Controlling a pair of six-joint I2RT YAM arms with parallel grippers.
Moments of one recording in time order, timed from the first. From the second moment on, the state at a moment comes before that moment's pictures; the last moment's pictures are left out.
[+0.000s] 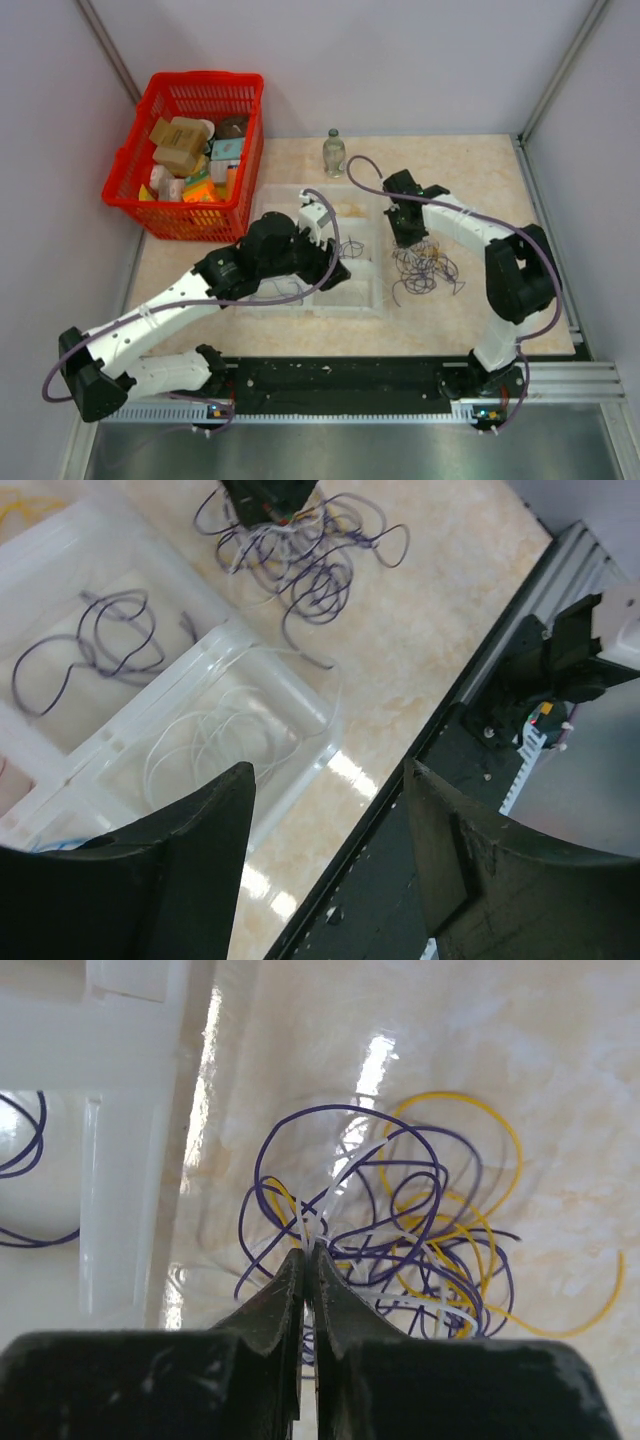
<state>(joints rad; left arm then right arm) -0.84 1.09 1.00 -0.43 0.21 -0.34 0.48 1.79 1.29 -0.73 0.16 0.14</state>
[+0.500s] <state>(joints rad) -0.98 1.50 1.19 -0.11 0.27 -0.46 0.42 1.14 1.26 -0.79 0.21 0.36</state>
